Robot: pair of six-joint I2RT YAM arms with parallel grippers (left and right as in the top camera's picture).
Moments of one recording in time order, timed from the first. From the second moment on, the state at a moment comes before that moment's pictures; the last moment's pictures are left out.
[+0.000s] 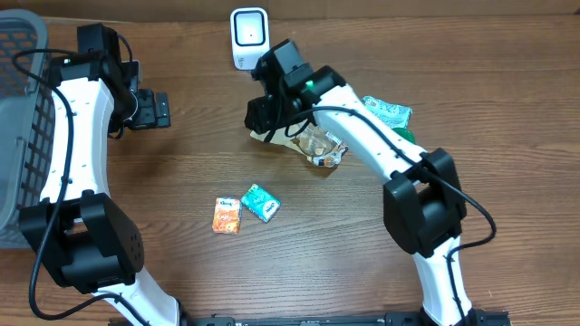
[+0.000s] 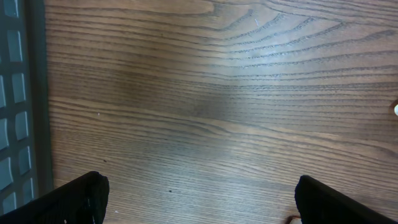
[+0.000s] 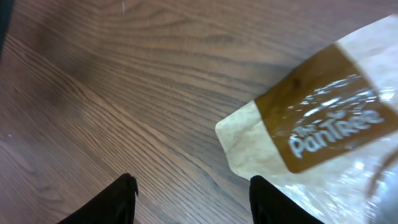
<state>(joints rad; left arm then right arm) 0.17 1.91 1.75 -1.20 -0.03 0.01 0.59 2.23 1.93 -0.79 -0.31 0.25</state>
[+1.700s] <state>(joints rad) 0.17 1.91 1.75 -1.20 -0.03 0.01 0.17 2.34 1.95 -1.00 -0.17 0.31</state>
